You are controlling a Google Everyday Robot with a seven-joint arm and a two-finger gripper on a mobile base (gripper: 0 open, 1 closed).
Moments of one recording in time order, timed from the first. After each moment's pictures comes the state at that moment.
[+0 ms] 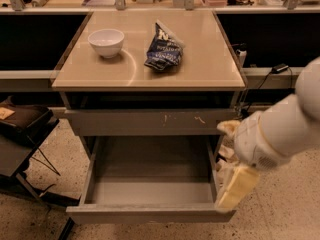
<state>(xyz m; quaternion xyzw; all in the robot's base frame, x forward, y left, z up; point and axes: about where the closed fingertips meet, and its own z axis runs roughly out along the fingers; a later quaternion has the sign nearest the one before) 0.386 -0.136 0.812 -0.61 0.75 0.11 0.21</state>
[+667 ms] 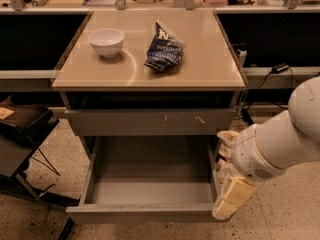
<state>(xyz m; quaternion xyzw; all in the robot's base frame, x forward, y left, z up) 0.379 -0.138 0.781 -0.60 0.76 0.11 0.21</state>
